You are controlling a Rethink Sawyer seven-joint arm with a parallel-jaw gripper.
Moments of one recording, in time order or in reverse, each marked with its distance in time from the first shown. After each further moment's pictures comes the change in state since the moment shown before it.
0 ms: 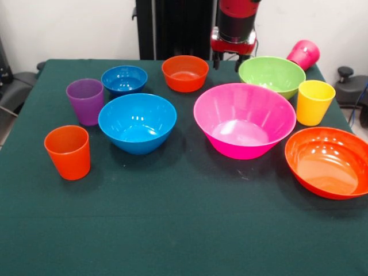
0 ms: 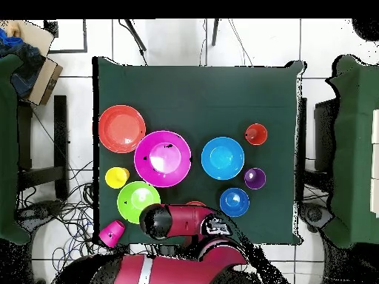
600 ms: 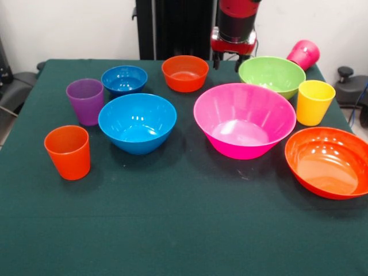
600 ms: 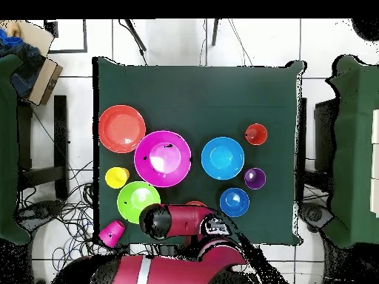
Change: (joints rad) arm 0.004 -0.001 -0.002 0.000 0.000 0.001 0.000
